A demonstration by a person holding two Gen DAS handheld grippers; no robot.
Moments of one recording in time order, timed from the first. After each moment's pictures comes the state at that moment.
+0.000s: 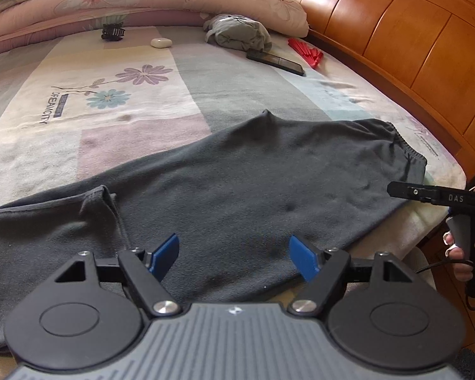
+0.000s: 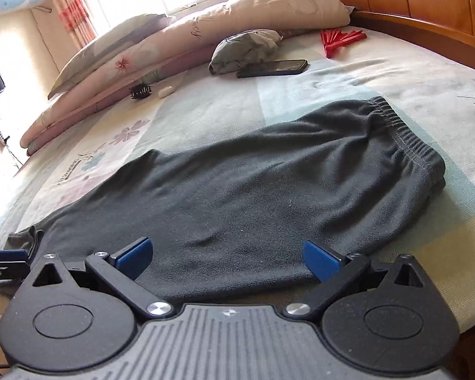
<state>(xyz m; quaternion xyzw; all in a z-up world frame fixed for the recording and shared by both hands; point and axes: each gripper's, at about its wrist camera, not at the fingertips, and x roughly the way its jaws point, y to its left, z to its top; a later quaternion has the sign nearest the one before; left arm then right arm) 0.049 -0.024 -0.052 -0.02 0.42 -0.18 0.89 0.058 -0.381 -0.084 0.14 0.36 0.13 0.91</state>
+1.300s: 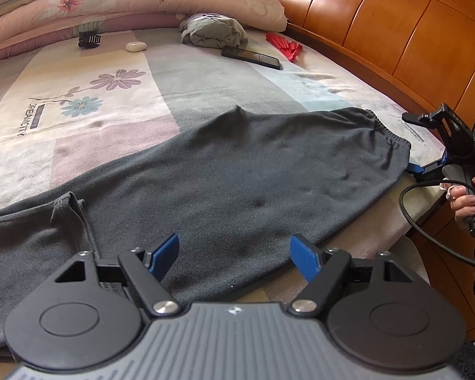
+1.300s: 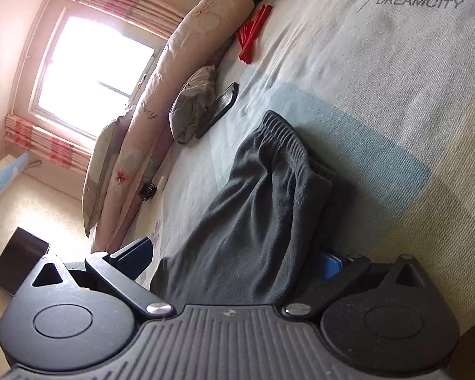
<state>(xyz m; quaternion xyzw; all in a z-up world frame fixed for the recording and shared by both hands) 0.039 -0.046 -0.051 -0.01 0.41 -0.20 0.89 0.090 -0.518 -0.113 0.48 0.30 0.12 0.81</state>
